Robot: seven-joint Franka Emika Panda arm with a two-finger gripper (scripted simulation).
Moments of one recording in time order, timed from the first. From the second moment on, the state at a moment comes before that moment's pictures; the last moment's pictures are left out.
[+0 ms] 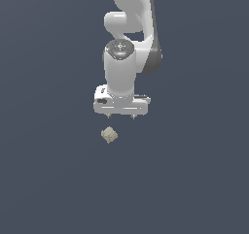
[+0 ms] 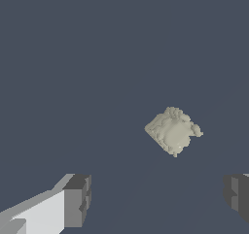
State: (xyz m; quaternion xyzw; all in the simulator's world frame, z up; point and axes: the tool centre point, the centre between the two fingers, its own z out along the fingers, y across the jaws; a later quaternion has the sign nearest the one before) arm -0.002 -0.014 0.177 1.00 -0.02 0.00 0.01
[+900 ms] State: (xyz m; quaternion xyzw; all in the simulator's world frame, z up) arm 0.009 -0.027 0.198 1.00 -0.04 0.02 0.01
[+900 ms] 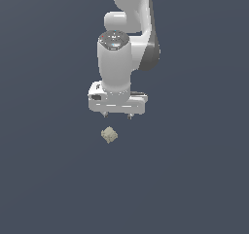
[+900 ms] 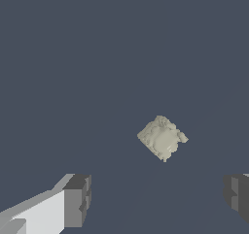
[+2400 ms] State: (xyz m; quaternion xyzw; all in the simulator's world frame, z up) arm 0.004 -0.080 0.093 0.94 -0.35 0.00 0.00
